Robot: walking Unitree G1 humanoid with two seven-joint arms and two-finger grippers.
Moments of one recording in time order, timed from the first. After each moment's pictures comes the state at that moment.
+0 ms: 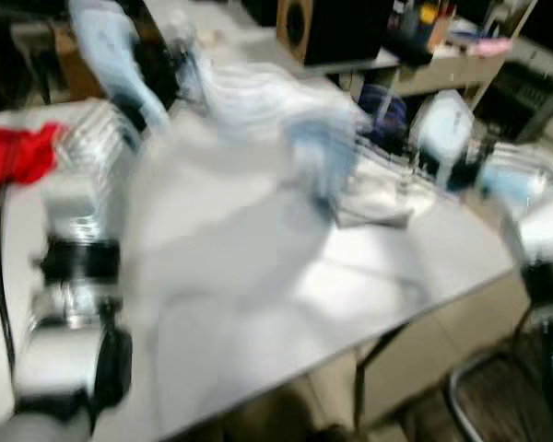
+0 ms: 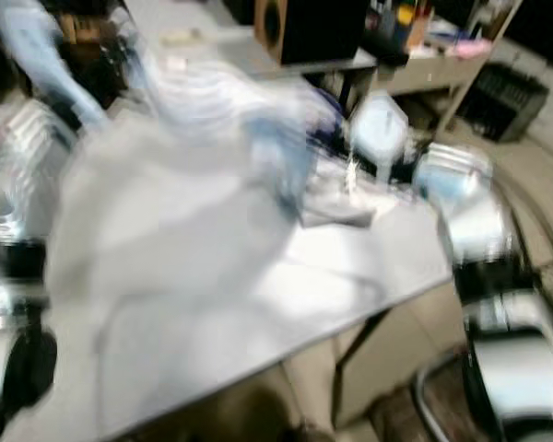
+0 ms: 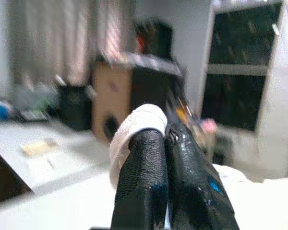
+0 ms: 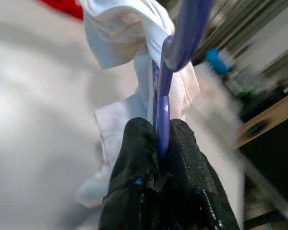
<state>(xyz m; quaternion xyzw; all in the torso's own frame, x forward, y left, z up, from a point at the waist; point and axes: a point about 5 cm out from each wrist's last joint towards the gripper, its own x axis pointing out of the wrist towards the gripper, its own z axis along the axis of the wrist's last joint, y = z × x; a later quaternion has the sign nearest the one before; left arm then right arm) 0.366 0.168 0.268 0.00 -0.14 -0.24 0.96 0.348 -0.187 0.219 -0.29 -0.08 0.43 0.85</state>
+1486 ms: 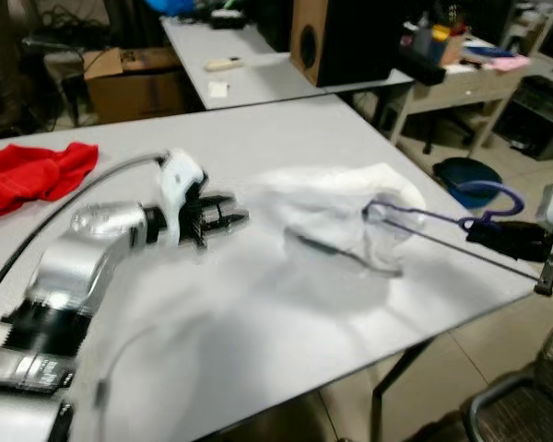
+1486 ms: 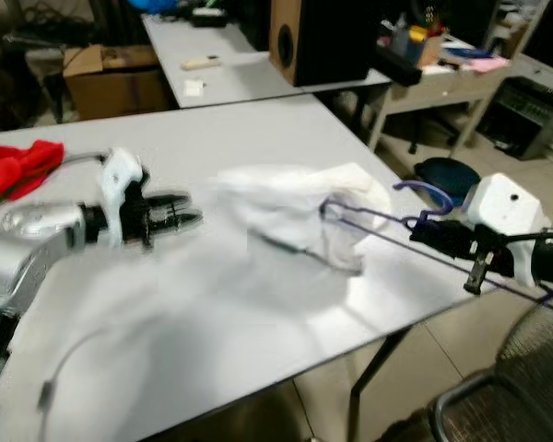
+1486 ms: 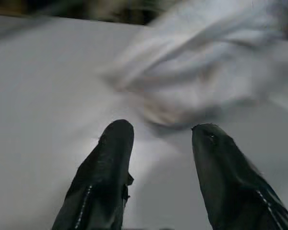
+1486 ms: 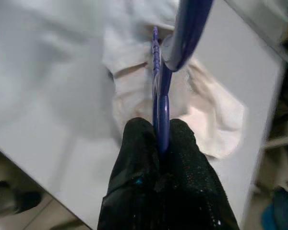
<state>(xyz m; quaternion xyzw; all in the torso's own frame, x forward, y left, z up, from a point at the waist) 0.333 0.178 0.183 0.10 0.11 -0.38 0.91 0.234 -0.277 0.228 -0.30 0.16 0.41 0.84</state>
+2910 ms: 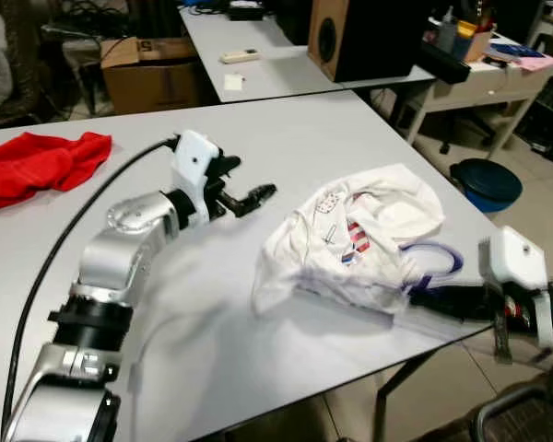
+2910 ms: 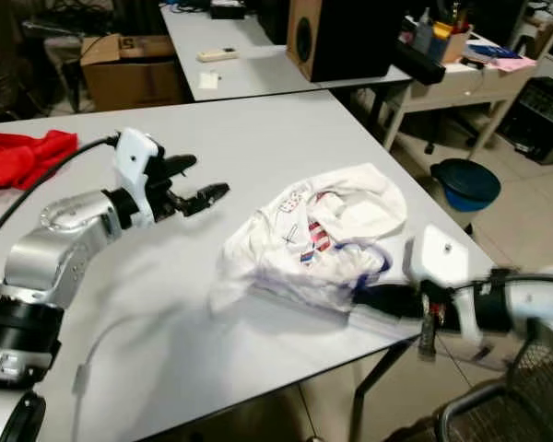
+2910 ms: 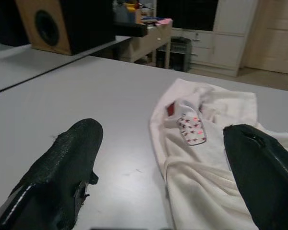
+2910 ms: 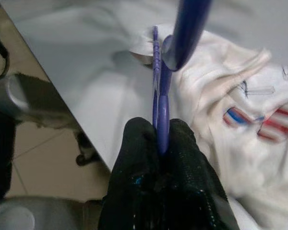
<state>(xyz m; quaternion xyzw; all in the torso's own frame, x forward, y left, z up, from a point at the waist) 0.336 0.142 0.184 0.06 0.04 -0.38 0.92 0.207 -0.221 0.200 -0.19 0.19 0.55 0.79</state>
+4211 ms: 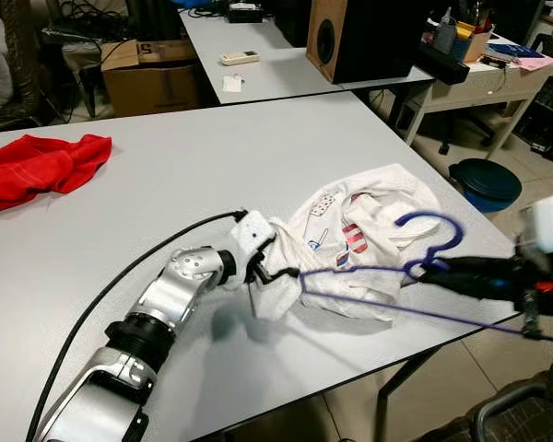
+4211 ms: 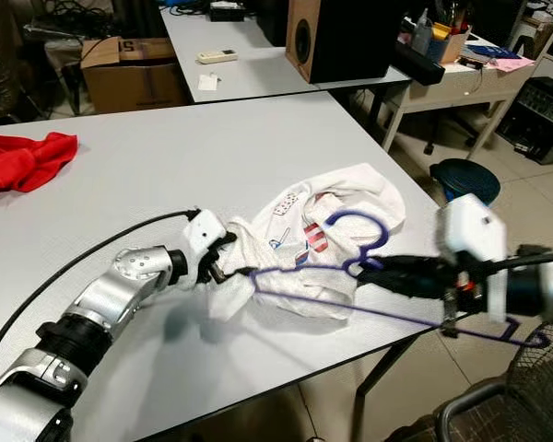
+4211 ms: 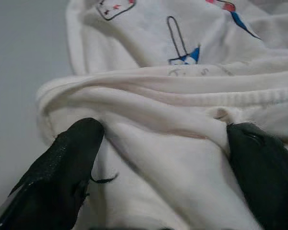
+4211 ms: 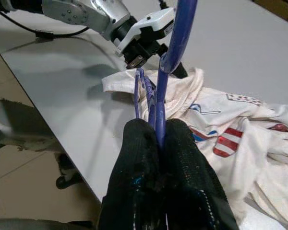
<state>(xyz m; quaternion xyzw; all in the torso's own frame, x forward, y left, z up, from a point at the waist) 0.326 0.107 0.088 0.15 0.17 -0.44 0.87 0.210 -0.237 0.234 -0.18 0.14 0.53 0.82</state>
